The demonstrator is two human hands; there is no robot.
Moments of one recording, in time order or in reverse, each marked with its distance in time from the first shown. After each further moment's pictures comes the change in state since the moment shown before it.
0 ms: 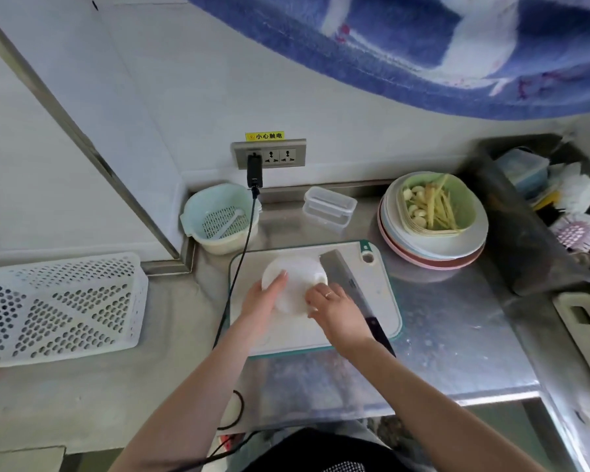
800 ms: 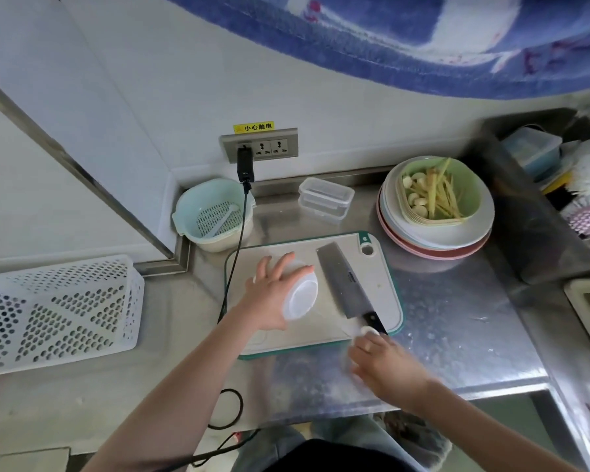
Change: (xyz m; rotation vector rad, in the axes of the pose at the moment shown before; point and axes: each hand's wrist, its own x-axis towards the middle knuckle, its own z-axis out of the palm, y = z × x) left_hand 0.004 0.018 0.001 1.602 -0.243 0.548; right_hand -0.093 0.049 -0.015 -0.176 -0.153 -0.229
